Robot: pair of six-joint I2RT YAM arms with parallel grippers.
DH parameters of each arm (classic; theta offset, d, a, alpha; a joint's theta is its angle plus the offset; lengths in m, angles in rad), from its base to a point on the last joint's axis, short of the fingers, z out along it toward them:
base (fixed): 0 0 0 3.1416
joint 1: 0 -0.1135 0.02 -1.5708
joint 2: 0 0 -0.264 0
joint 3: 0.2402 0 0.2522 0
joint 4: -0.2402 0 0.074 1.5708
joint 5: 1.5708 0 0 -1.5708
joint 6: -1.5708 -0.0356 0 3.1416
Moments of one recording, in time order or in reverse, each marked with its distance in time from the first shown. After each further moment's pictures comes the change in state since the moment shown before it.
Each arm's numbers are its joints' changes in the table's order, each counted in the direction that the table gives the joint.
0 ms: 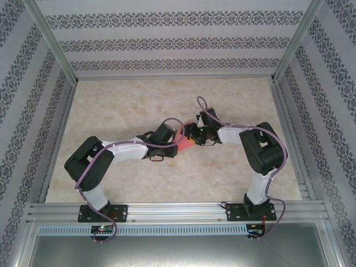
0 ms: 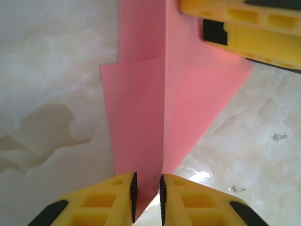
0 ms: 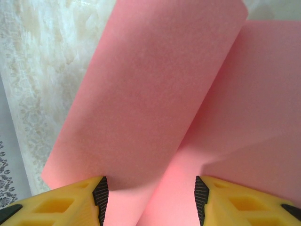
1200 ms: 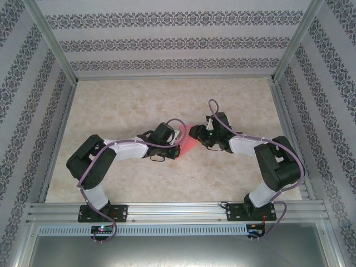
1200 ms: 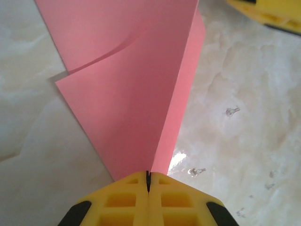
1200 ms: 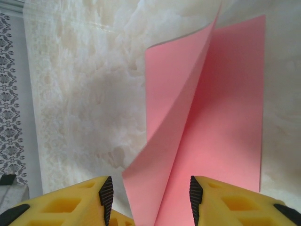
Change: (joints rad) left arm -0.029 -0.026 0.000 0.061 0.223 -0.087; right arm 0.040 0.231 -0.214 0.116 0.034 -0.011
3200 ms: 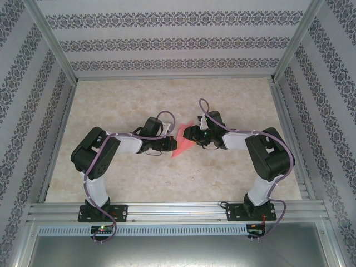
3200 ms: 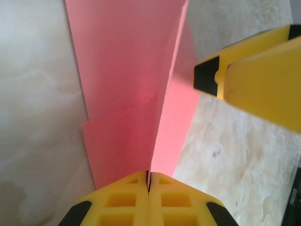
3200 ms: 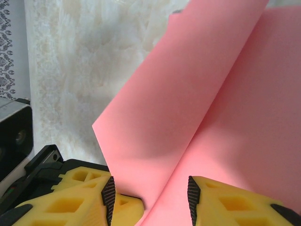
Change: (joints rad) left arm -0.171 -0.100 -0.058 0.282 0.296 0.104; right arm -0.025 -0.132 0.085 0.013 -0.093 0.109
